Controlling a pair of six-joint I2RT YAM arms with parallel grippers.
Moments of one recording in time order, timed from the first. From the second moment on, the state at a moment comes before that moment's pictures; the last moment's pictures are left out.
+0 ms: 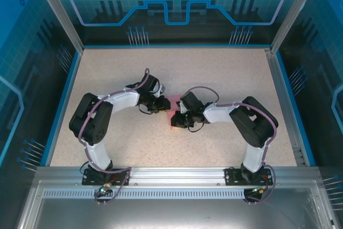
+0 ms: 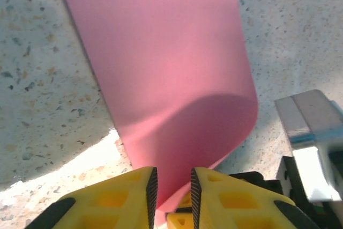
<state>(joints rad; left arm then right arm) -0.42 1.80 1.06 -0.37 0.51 -0.61 0.71 1.83 0.89 -0.07 -0.44 0.78</state>
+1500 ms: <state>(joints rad) -0.43 1.85 0.94 -0.19 0.57 -0.67 0.70 1.84 0.92 -0.10 -0.44 0.80</state>
